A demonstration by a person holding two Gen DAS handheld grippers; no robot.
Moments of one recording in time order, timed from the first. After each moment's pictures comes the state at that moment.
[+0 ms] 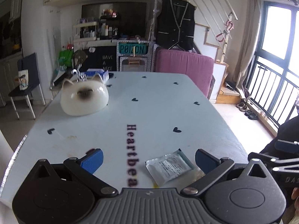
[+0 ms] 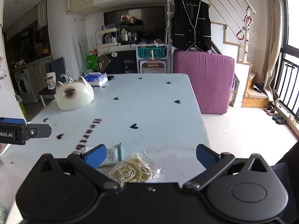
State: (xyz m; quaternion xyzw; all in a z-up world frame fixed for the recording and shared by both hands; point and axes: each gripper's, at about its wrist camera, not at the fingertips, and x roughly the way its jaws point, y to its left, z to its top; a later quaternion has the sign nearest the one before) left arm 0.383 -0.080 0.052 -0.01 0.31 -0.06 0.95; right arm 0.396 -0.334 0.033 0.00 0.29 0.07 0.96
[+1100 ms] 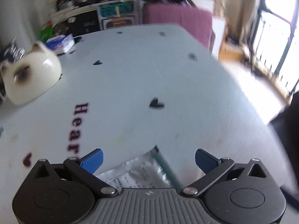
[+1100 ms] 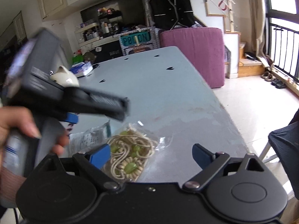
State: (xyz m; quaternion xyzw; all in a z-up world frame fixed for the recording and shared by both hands) left arm 0.524 -0.176 -0.042 0.02 0.43 -0.06 0.90; right arm 0.414 -0.336 -0.054 0.10 0.32 0.05 0.94
